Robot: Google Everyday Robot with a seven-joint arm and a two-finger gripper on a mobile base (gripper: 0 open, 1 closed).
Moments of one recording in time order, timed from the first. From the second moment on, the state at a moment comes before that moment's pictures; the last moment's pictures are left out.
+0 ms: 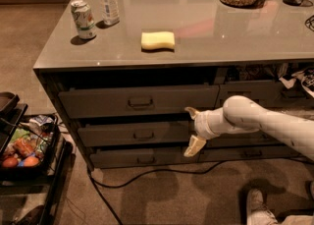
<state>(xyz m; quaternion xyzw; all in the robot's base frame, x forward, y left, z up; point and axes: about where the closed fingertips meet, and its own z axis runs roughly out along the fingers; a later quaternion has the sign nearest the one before) 0.611 -0.128 0.550 -0.66 0.66 0.09 0.34</state>
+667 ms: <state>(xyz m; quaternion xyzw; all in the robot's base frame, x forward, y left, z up) 0.600 -0.131 0.496 -0.60 0.71 0.16 0.34</state>
